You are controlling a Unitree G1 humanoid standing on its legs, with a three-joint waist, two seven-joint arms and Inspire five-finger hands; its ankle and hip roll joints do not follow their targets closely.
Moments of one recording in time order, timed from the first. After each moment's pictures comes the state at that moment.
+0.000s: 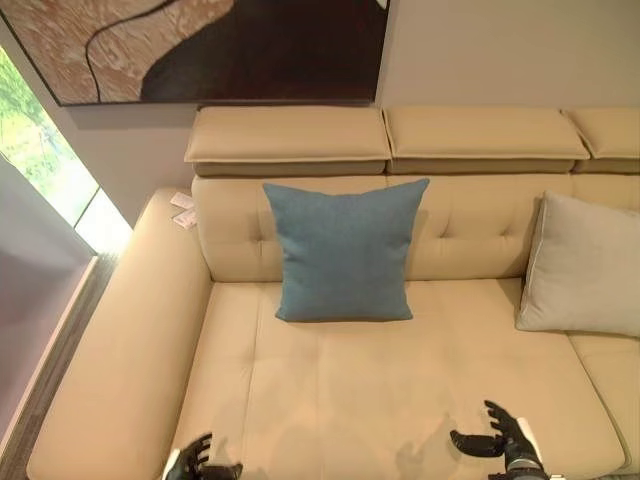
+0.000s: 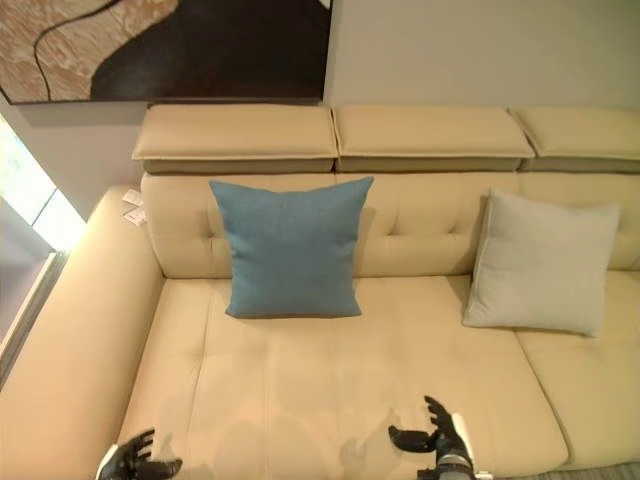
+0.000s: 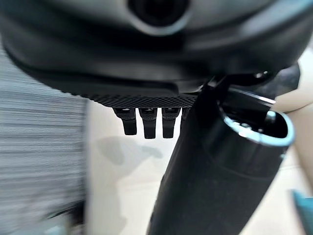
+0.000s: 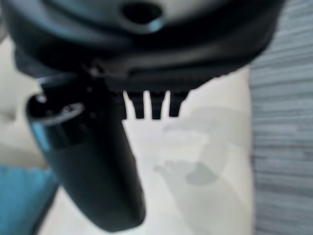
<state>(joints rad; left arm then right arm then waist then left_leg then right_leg) 0.24 0.26 -0.01 0.91 -0.08 -0.06 0.08 0.20 -0.35 -0.03 0.75 -0.05 -0.06 -0.14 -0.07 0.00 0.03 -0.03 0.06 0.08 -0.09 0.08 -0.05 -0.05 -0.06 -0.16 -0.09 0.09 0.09</state>
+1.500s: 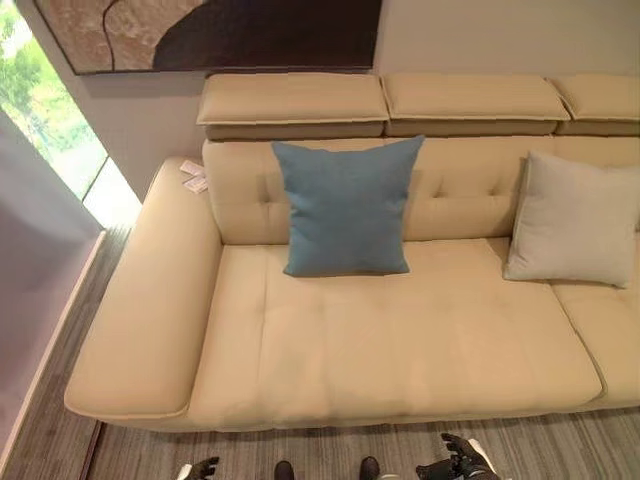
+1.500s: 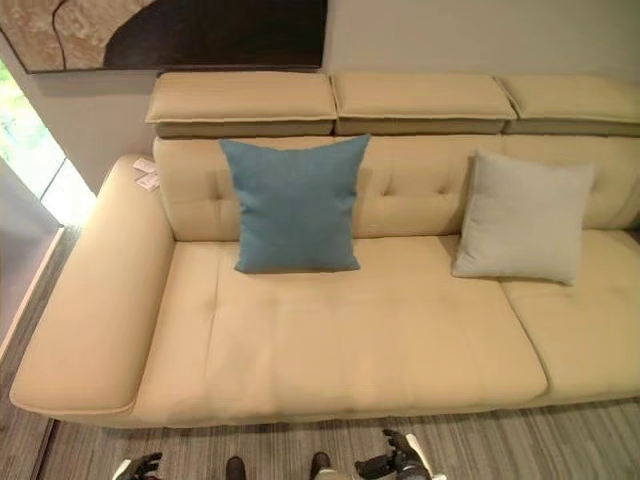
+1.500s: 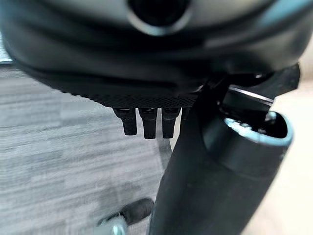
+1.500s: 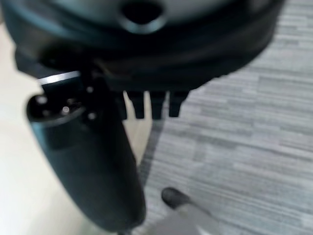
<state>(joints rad) 0.10 0.24 -0.11 1.14 -0.02 -0.06 0.14 0.00 -0.27 0.12 1.13 -0.11 -0.04 -0.14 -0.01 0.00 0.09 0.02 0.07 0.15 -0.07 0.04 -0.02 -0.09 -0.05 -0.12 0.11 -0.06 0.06</state>
